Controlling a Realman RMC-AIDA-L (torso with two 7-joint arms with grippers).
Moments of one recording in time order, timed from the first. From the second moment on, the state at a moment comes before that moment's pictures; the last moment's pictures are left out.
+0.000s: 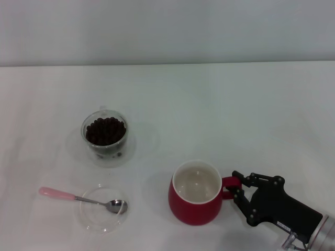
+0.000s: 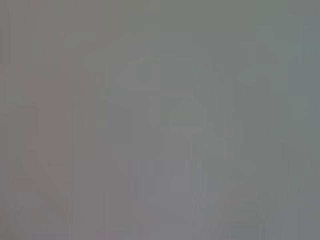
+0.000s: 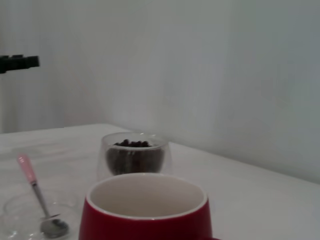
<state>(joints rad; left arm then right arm) -0.28 -2.08 0.63 0.12 -2.36 -1.38 2.82 0.12 2.03 -2.12 -0.36 -0.15 -1.14 0.32</state>
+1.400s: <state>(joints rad) -0.27 -2.08 0.64 0.14 -2.36 -1.40 2.82 0.12 2.01 -2.12 -0.23 -0.15 -1.36 0.36</state>
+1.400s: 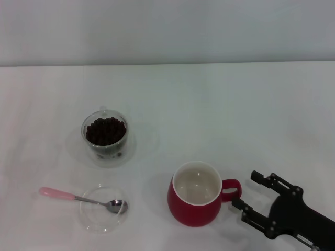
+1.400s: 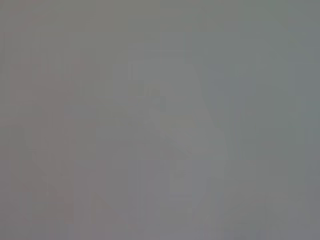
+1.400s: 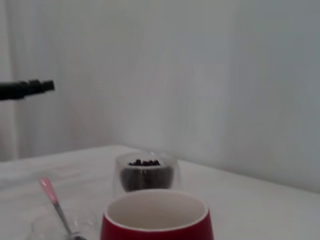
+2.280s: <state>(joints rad) -0.27 -2.08 0.64 -0.03 -2.35 -1.69 2.70 0.18 1.95 -1.95 0.01 -0.14 -1.85 0.37</state>
